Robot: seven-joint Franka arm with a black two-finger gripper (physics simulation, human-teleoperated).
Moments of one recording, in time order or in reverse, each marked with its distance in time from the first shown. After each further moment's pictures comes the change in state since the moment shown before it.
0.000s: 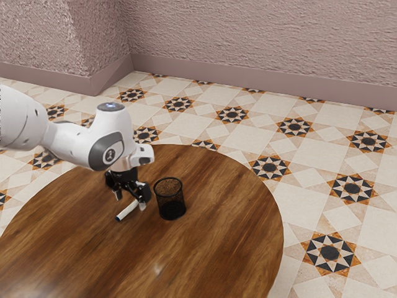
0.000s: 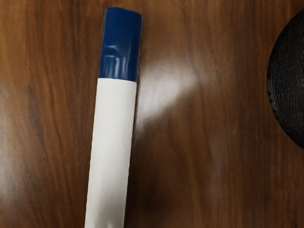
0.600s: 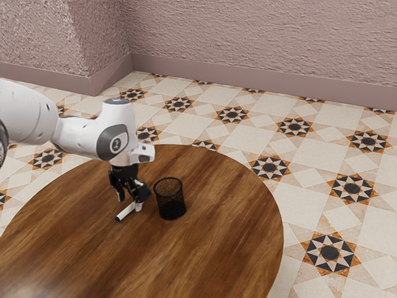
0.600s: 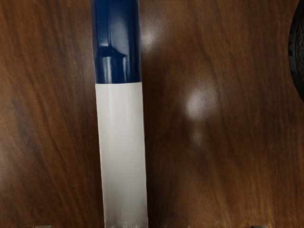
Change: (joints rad) arm 0.028 0.106 0.003 0.153 -0.049 -0.178 0.196
